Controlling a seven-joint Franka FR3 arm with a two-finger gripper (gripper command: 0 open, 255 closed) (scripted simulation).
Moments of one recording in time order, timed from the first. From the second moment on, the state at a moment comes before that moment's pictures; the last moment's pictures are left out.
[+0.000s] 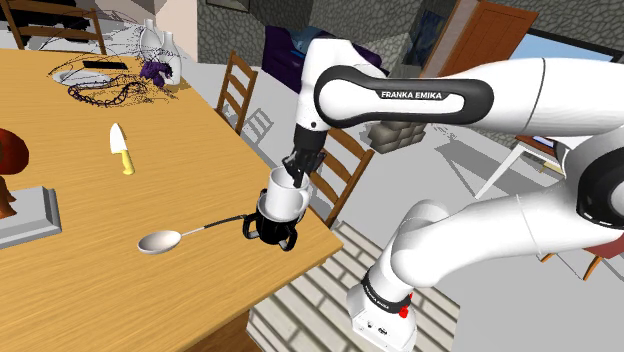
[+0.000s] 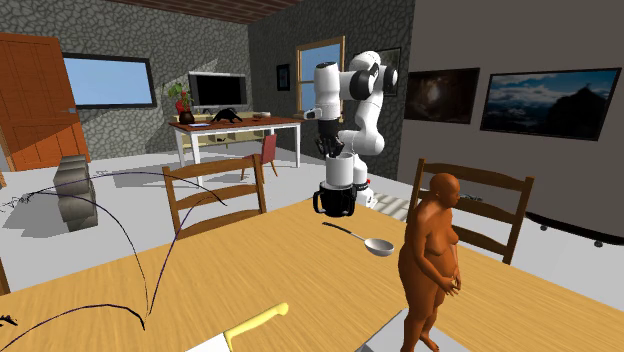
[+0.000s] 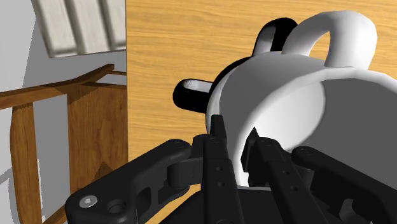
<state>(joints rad) 0.09 -0.67 0.08 -2.57 0.08 1.83 0.30</state>
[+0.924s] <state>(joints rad) 0.08 -0.66 0.08 -2.57 0.08 1.82 0.29</state>
